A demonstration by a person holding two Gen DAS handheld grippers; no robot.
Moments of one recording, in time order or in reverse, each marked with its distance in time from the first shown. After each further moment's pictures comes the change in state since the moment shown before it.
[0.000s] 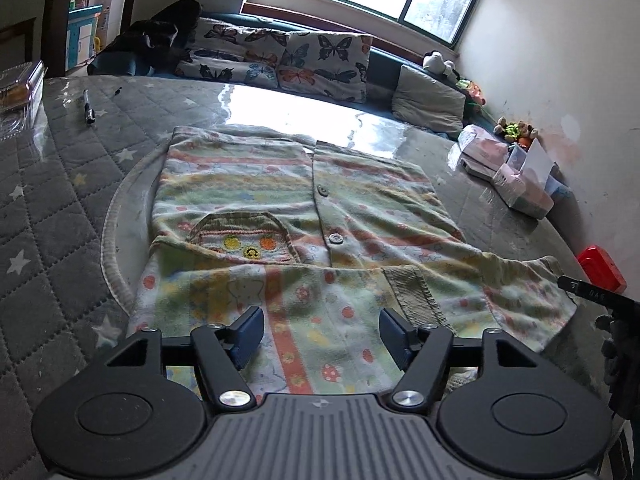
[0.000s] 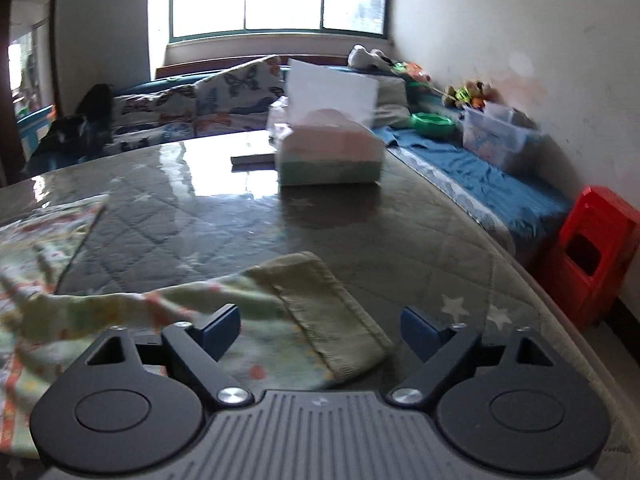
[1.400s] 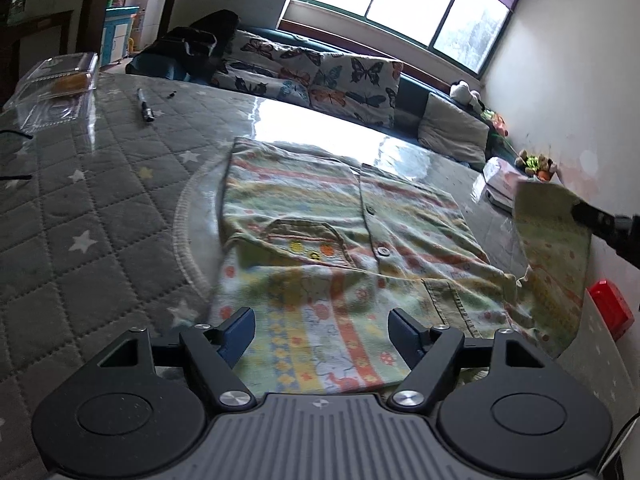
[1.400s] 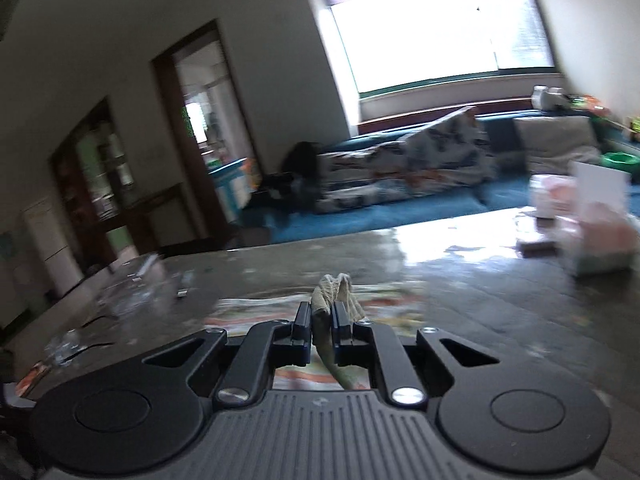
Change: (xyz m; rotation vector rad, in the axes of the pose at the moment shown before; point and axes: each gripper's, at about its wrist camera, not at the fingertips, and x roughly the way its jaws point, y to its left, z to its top) left arm -0.039 0.040 -0.012 -0.094 -0.081 0.041; right arm -0.108 0.164 0.048 -0.081 -0.150 0.664
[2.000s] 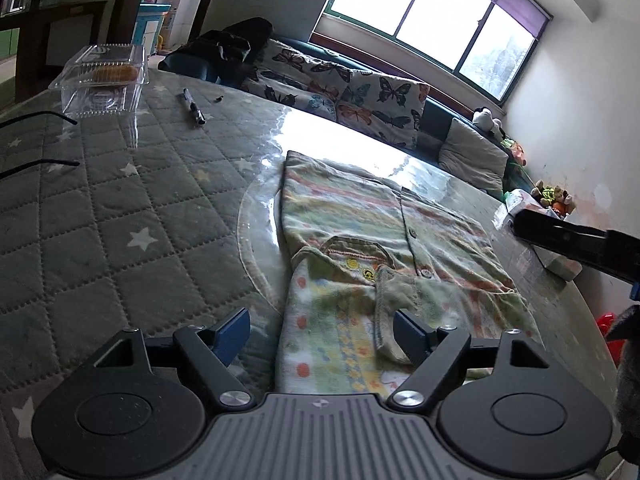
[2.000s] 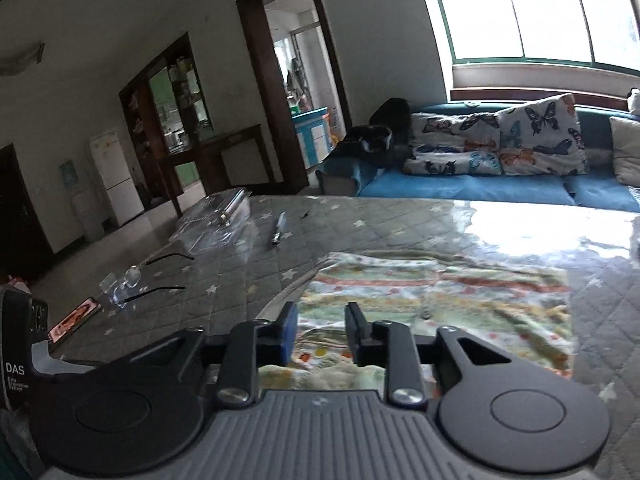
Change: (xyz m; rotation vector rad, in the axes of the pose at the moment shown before) left arm -0.013 0.035 0.003 -0.072 -0.040 0.028; right arm 0.046 0.083 -0.013 -0.143 0.134 0.148
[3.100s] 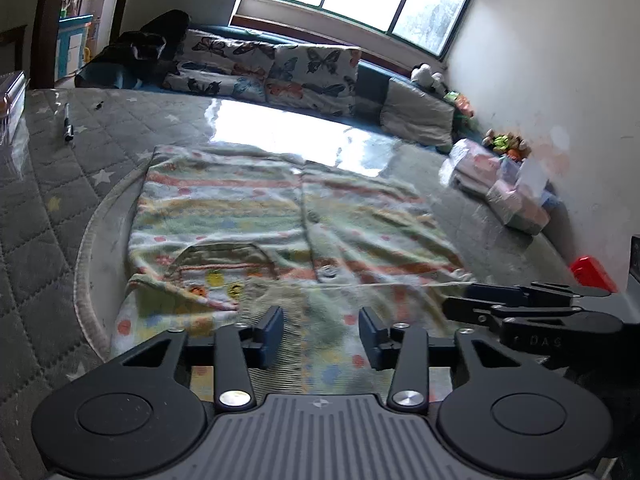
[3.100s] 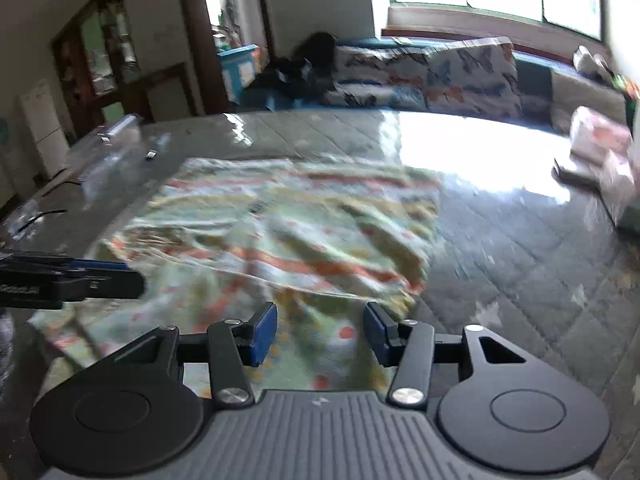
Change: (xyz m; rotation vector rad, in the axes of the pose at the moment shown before) left arm 0.075 -0.078 0.007 0.174 0.081 -0.105; right arm 0.023 -0.106 -0.055 0.050 0.204 -0.189
